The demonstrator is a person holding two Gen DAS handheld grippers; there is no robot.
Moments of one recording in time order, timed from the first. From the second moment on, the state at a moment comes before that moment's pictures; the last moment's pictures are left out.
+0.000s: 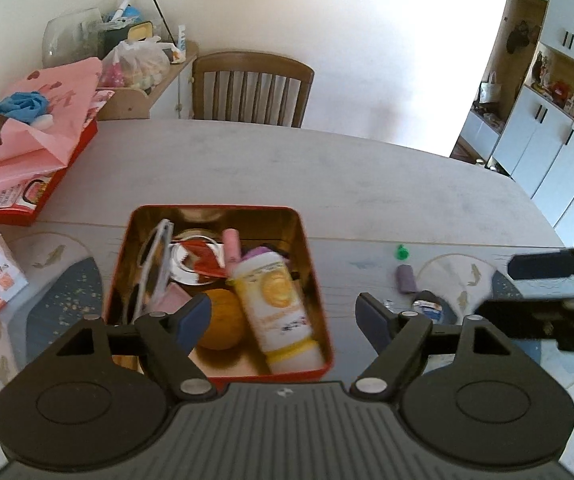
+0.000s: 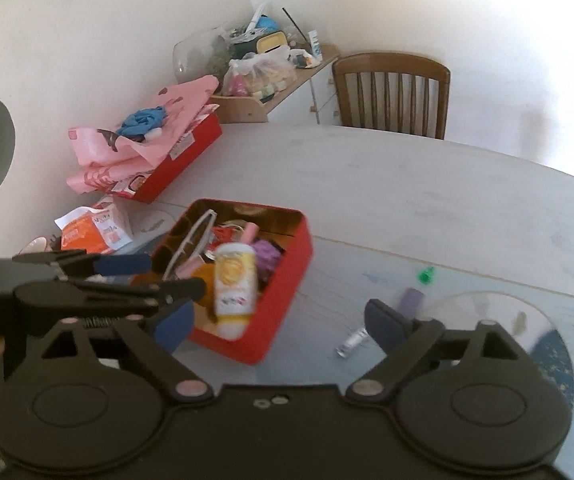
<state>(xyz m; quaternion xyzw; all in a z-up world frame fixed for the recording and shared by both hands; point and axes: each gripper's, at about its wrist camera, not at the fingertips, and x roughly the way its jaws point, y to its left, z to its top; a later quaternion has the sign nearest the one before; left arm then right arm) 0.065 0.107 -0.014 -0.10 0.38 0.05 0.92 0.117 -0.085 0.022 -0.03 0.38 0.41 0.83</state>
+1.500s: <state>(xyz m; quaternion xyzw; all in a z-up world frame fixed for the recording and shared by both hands) 0.147 -0.016 -0.114 -0.05 0.46 0.05 0.89 0.208 -0.114 -0.096 -0.29 0.35 0.53 0.72</state>
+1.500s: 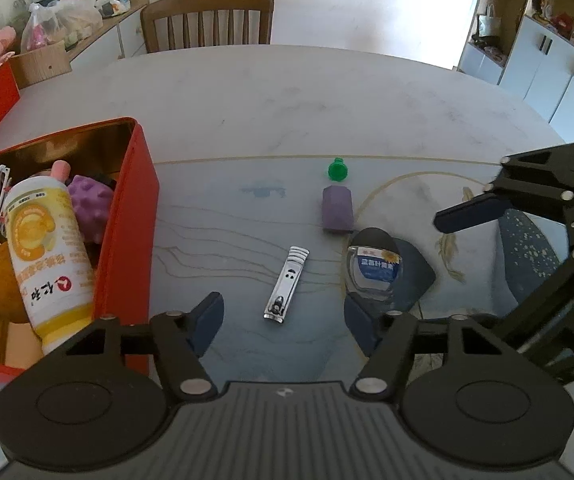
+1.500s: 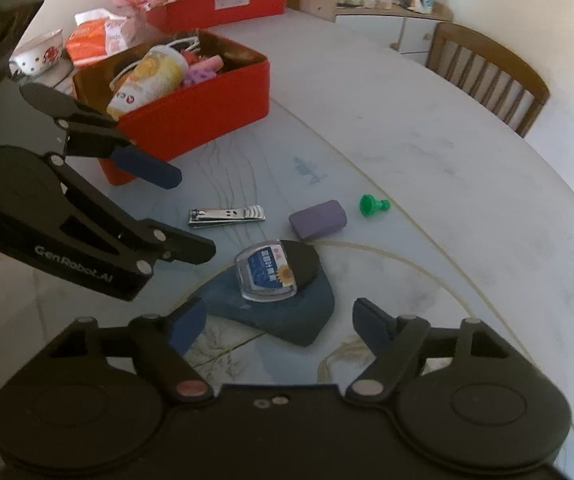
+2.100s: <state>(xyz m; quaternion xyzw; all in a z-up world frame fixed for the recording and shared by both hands) 0.153 -0.020 -0.122 -0.05 0.45 0.02 0.89 0.225 -0.094 -0.104 -0.28 0.34 0.57 0.69</state>
